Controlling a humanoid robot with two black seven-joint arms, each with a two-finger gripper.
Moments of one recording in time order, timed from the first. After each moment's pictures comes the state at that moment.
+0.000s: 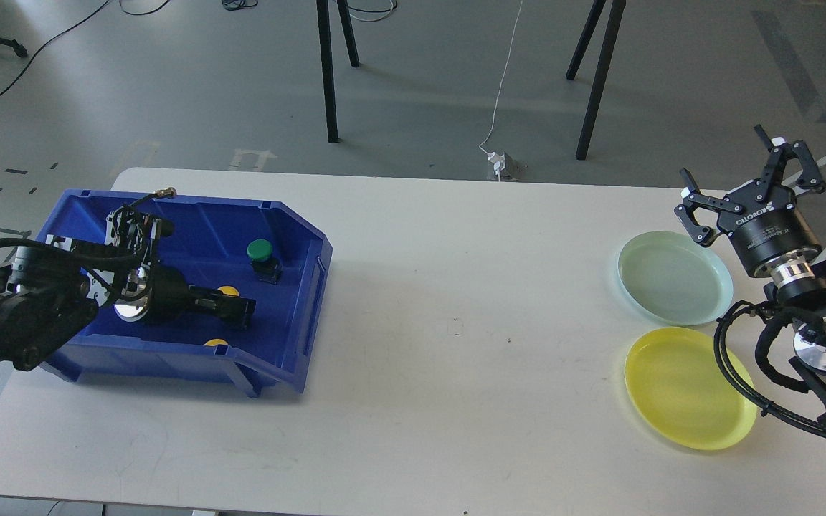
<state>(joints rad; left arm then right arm) -0.84 0.51 -0.23 -0.64 1.72 -0.49 -0.49 0.44 -0.48 0.97 0.87 0.03 0.49 0.33</state>
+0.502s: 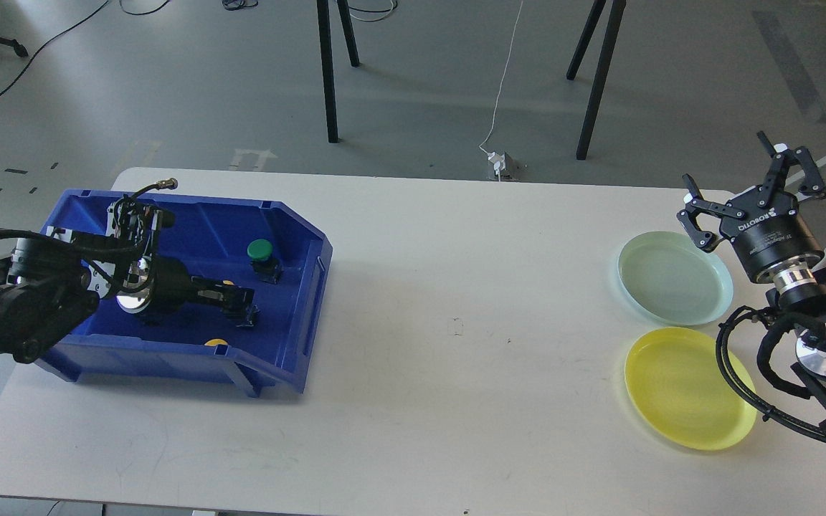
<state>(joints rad) -0.87 0.52 -0.24 -0.66 1.71 -0.49 -0.49 0.42 -0.48 0.98 0.87 0.03 0.49 0.33</state>
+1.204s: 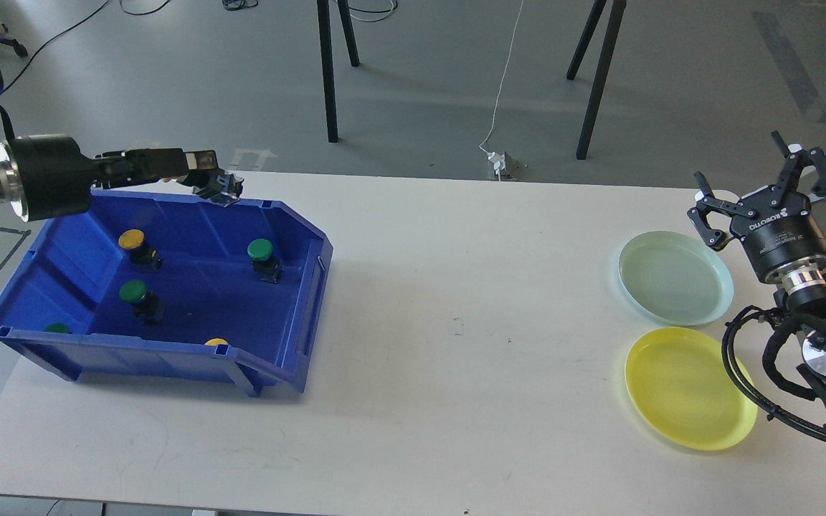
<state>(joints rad) -0.96 1.06 -0.40 -1.33 1.11 -0.49 -0.49 0.41 -0.48 1.03 0.88 0.04 0.49 0.33</state>
